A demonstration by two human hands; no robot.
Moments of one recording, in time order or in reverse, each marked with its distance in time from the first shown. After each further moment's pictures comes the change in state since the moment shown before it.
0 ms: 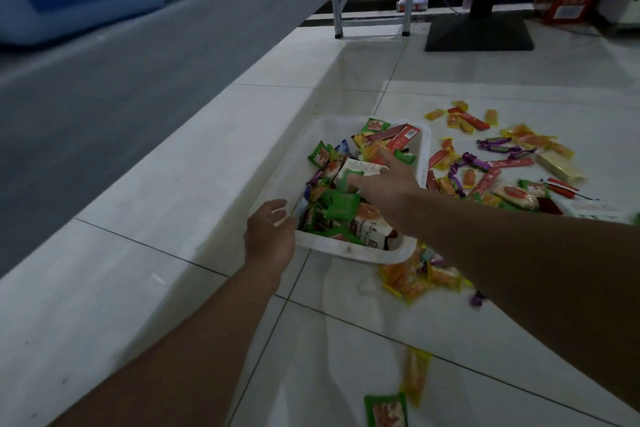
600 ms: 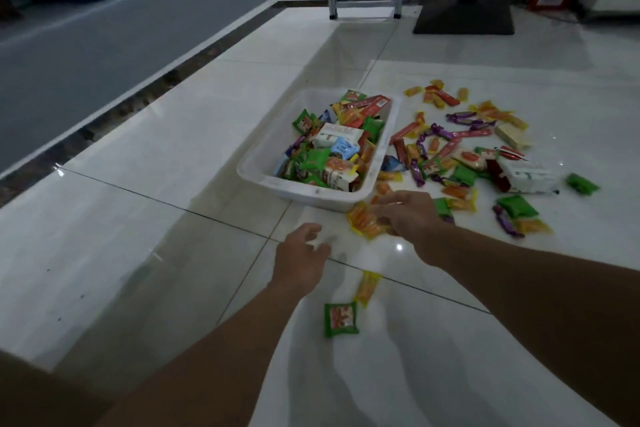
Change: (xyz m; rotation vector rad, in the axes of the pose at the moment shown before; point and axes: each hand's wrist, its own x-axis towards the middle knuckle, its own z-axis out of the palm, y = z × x) left_hand -0.148 -0.039 0.032 0.339 -0.262 0.035; right_hand -0.113 0.072 -0.091 -0.149 0.070 0.168
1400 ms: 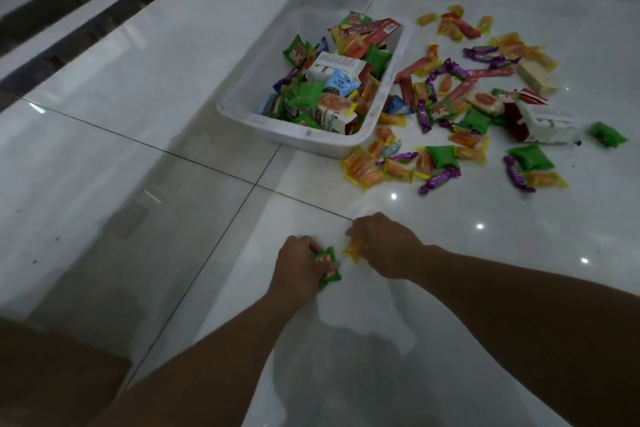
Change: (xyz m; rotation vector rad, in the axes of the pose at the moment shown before) left_hand -0.026 -0.069 0.054 0.237 -0.110 -0.033; right_hand 0.006 0.115 0.022 -1.220 -0.465 -0.462
